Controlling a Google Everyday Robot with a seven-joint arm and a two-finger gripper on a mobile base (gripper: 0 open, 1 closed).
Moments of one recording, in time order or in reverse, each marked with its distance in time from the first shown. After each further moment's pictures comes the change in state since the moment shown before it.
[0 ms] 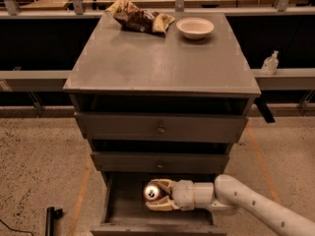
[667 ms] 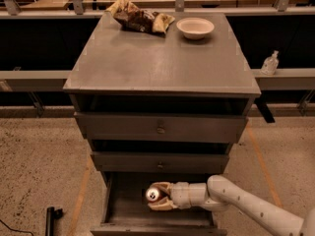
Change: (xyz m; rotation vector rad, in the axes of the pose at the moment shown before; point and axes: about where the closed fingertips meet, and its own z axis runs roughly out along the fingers) arm 0.097 -0.033 0.018 -0.015 0.079 0.002
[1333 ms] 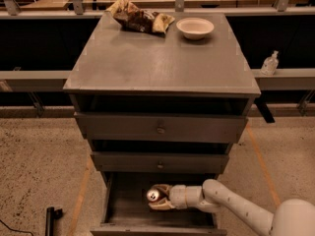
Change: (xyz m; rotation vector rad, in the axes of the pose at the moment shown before) arm 0.081 -0.031 0.026 0.029 0.020 0.021
